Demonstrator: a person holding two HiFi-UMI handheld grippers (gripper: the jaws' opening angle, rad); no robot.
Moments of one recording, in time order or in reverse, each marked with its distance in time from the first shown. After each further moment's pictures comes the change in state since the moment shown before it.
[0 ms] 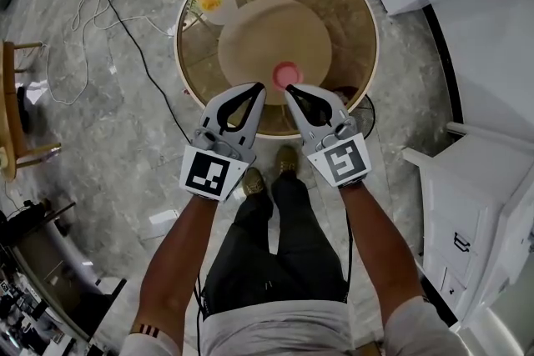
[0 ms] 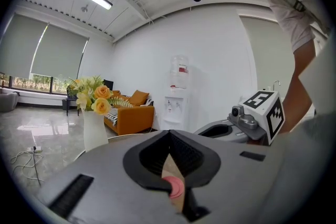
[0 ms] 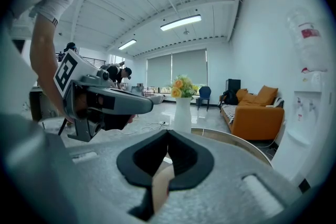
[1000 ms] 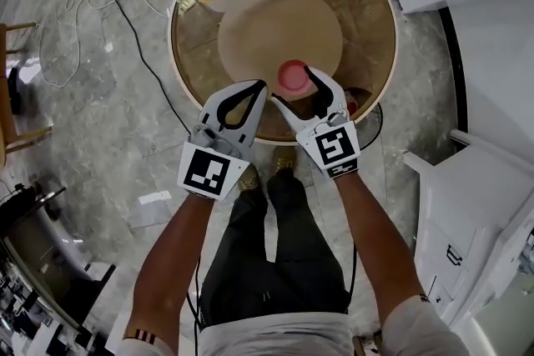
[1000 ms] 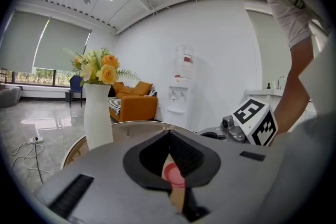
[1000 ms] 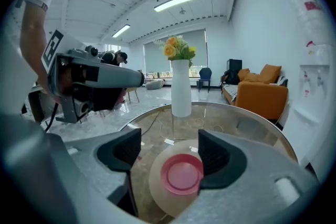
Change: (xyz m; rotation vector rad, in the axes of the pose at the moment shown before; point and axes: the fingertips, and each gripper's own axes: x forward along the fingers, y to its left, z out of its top) left arm 0.026 0.026 -0.063 -0.032 0.070 0.027; right arm 0.057 -0.015 -0.107 0.056 0.169 0.030
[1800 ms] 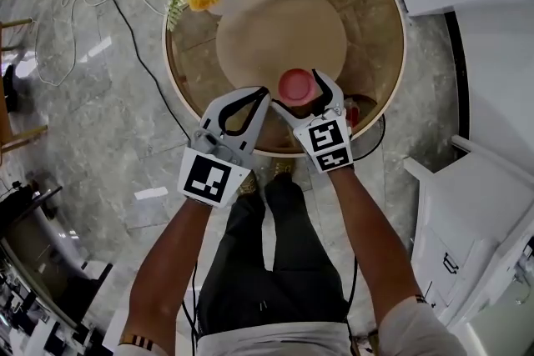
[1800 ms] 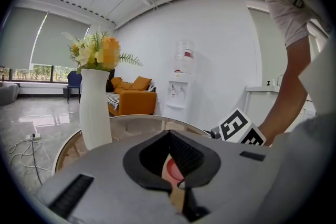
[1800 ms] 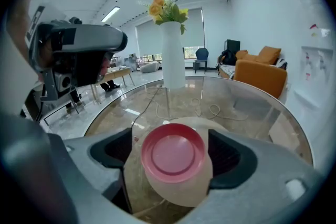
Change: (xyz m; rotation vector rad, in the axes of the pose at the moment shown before) left arm 0.021 0.012 -0.028 -0.003 0.040 -0.022; right arm 0.043 -0.023 -0.075 0.057 0.218 -0.025
